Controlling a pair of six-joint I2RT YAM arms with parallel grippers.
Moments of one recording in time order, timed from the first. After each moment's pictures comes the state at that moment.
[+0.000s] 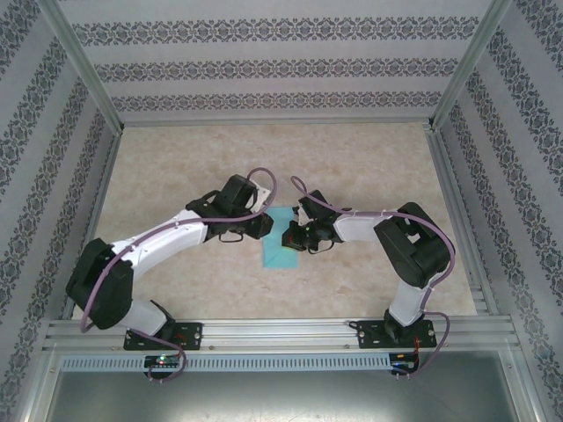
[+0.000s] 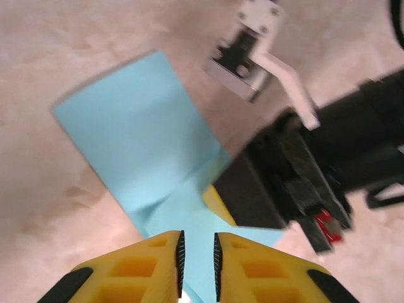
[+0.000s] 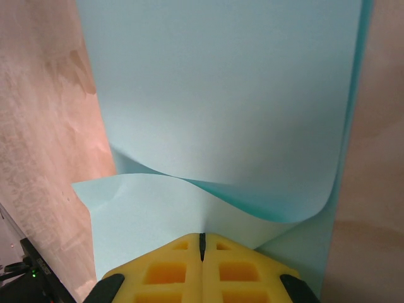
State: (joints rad) left arm -0.63 1.45 0.97 -0.43 0.25 -0.24; right arm 0.60 1.79 0.85 -0.11 -0.53 0.80
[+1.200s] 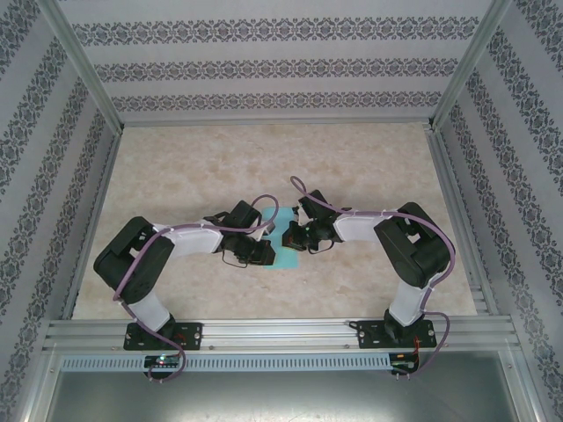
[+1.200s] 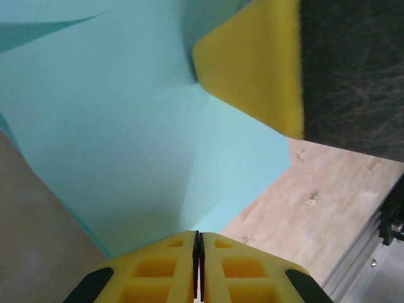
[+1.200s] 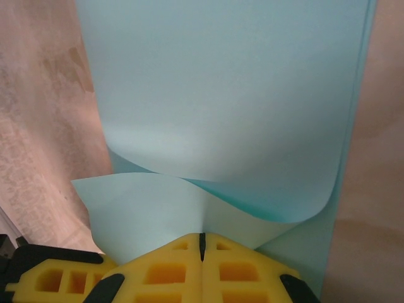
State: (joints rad) left arm -0.63 1.68 0.80 -0.26 0.55 -0.49; right arm 0.60 1.79 0.85 -0.12 -0.53 0.79
